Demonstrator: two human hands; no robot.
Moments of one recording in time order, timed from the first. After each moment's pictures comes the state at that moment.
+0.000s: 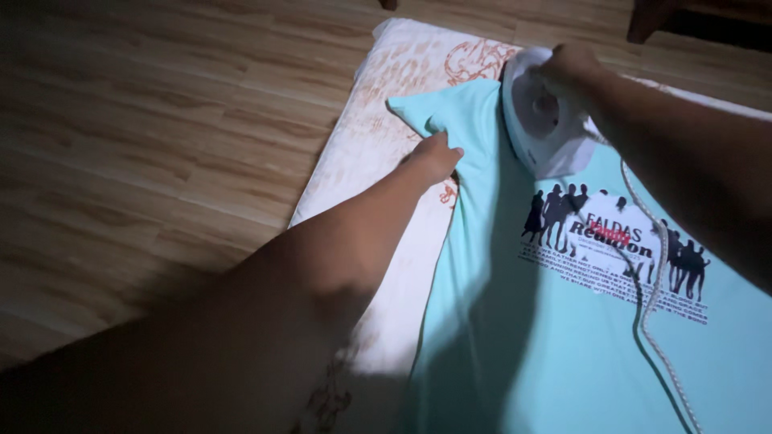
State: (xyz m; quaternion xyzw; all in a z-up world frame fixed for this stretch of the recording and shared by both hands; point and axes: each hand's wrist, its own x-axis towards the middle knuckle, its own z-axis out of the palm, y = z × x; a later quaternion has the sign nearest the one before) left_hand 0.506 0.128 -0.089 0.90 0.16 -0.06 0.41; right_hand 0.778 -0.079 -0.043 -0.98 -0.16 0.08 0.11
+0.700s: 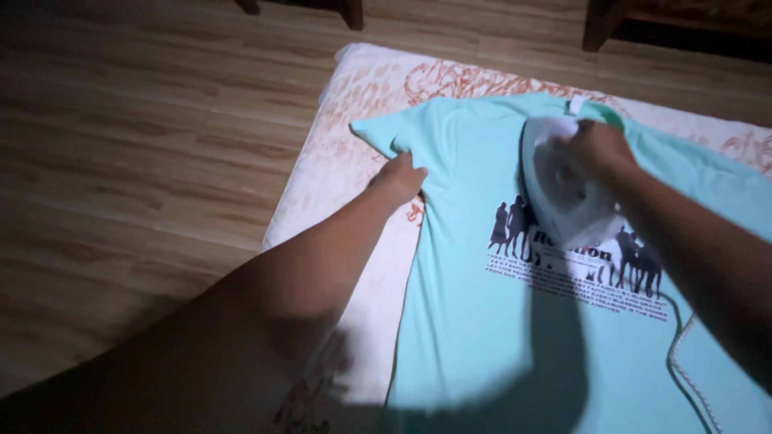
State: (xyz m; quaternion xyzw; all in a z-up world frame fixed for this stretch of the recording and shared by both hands) left_hand 0.491 0.118 -0.060 0.90 0.19 -0.09 0.38; right_hand 0.629 -0.207 0.018 -0.98 -0.08 0.07 0.14
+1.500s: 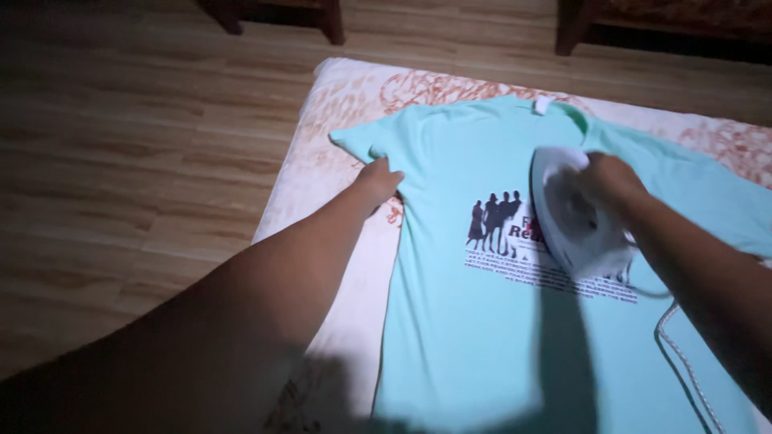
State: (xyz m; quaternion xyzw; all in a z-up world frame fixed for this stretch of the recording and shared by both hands) left_hand 0.505 0.129 -0.100 0.84 0.15 -0.05 0.51; right_hand 0.594 -0.294 0.010 -0.98 -0.03 0.11 0.15
